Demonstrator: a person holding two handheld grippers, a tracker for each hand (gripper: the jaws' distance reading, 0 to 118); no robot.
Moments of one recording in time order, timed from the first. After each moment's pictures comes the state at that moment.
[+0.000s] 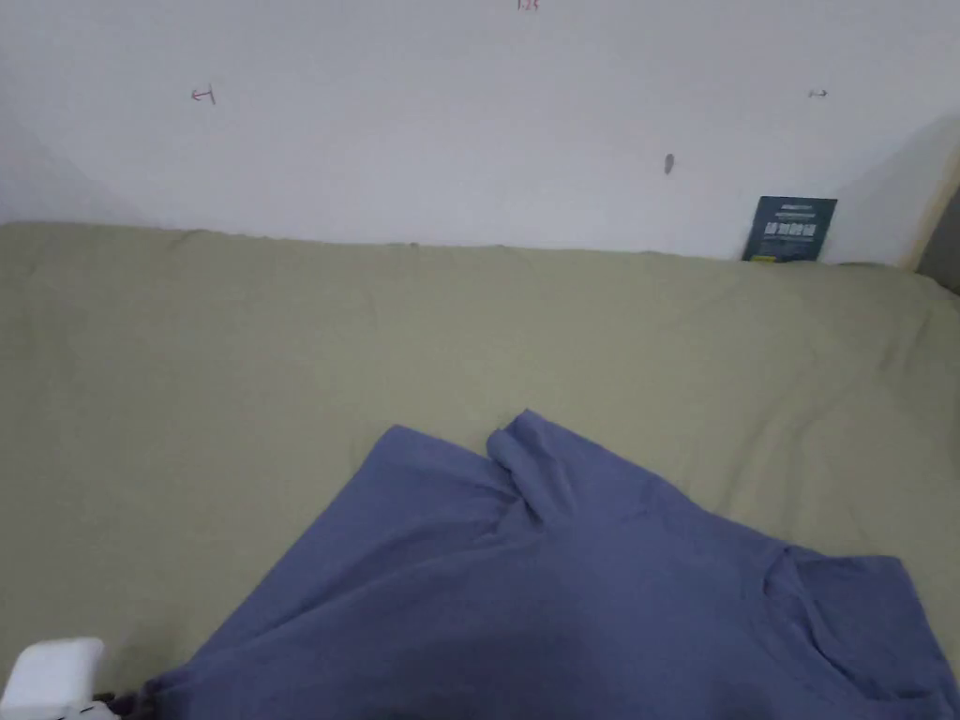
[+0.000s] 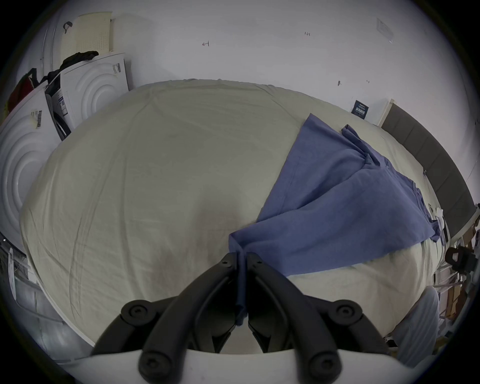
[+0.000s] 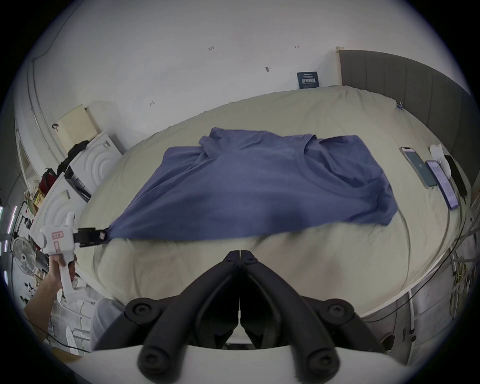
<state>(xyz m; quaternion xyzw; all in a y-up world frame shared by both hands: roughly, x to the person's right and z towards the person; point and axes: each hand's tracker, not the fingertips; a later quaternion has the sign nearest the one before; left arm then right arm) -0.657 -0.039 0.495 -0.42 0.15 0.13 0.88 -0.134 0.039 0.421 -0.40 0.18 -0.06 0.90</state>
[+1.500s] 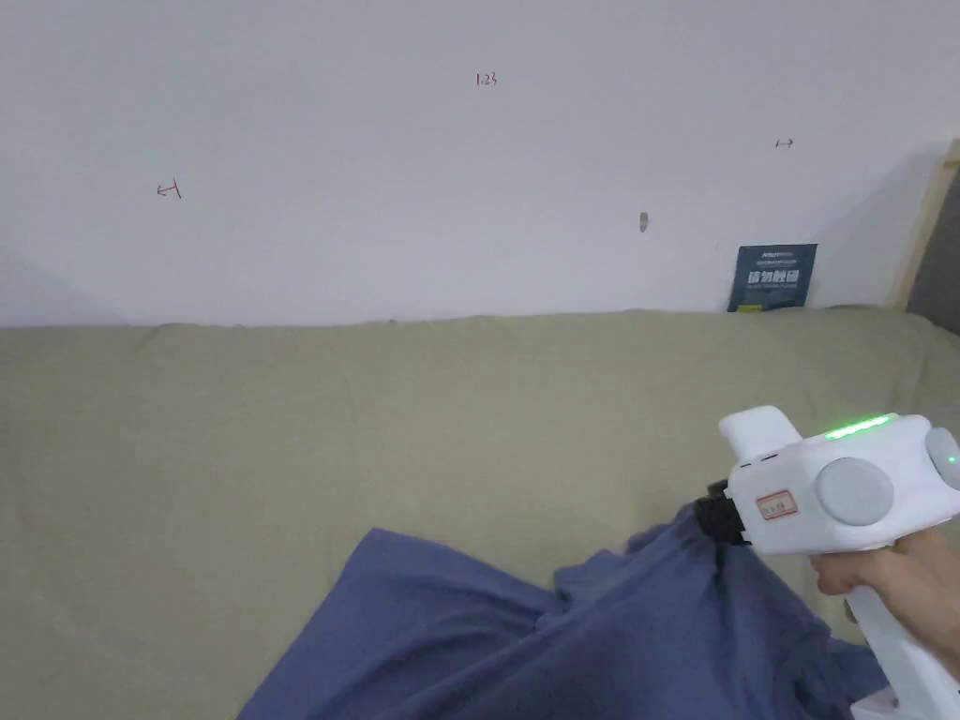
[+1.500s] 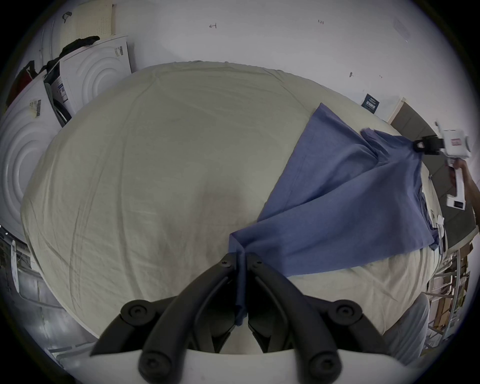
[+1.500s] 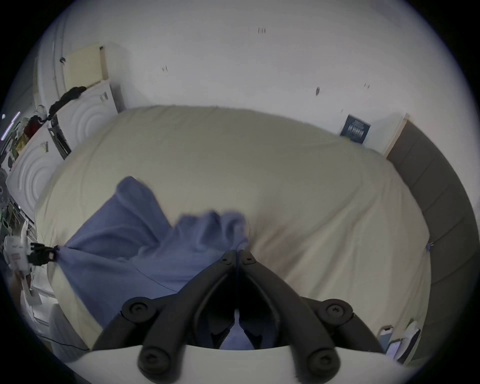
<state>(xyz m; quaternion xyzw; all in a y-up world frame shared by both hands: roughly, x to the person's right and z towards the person) -0.647 -0.002 0.486 -0.45 0.18 0.15 0.86 -0.176 0.134 0.151 -0.38 0.24 0.15 0.88</state>
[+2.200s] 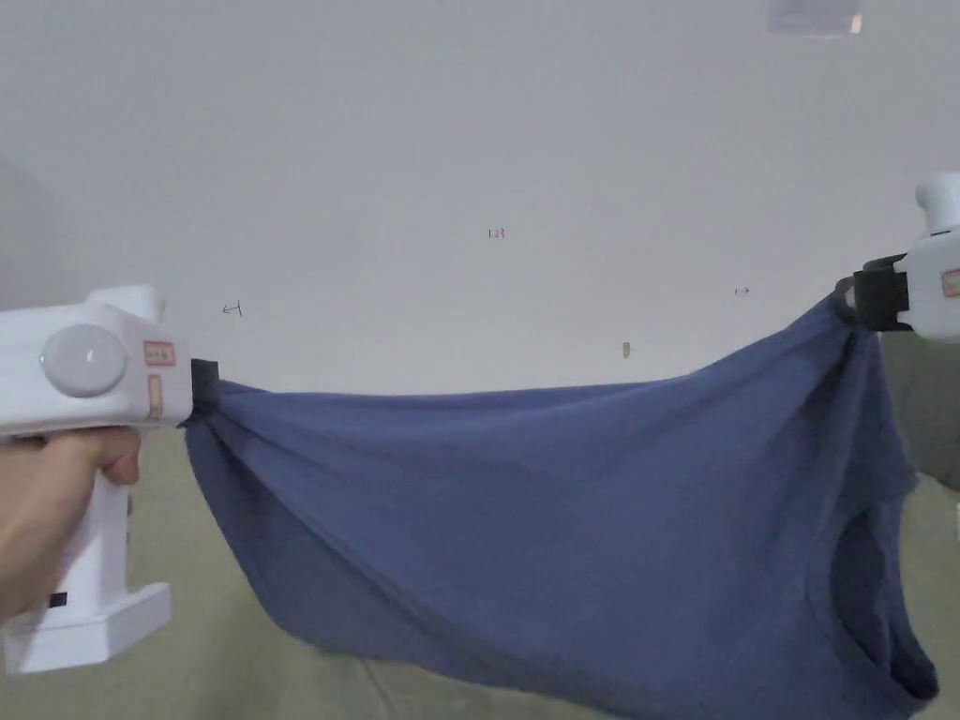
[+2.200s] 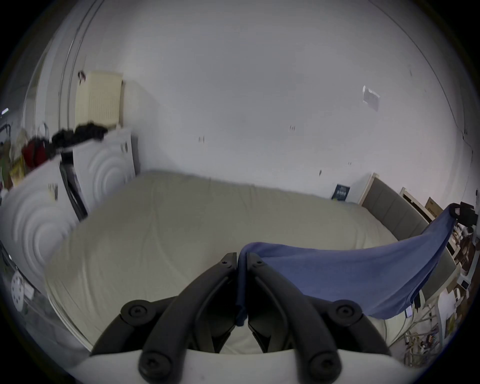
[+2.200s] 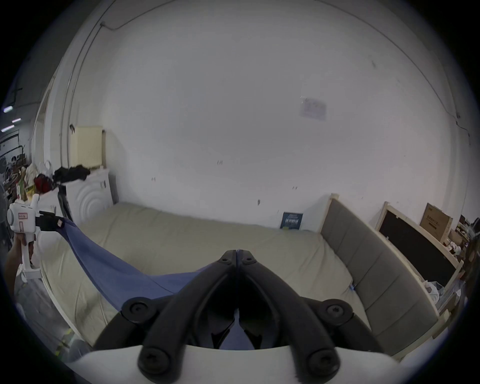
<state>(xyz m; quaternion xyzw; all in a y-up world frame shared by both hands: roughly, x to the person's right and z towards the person) -0.616 0.337 0.409 -0.19 0.19 0.09 0.96 -0.057 0.419 0.294 -0.13 0.16 0.08 0.98</state>
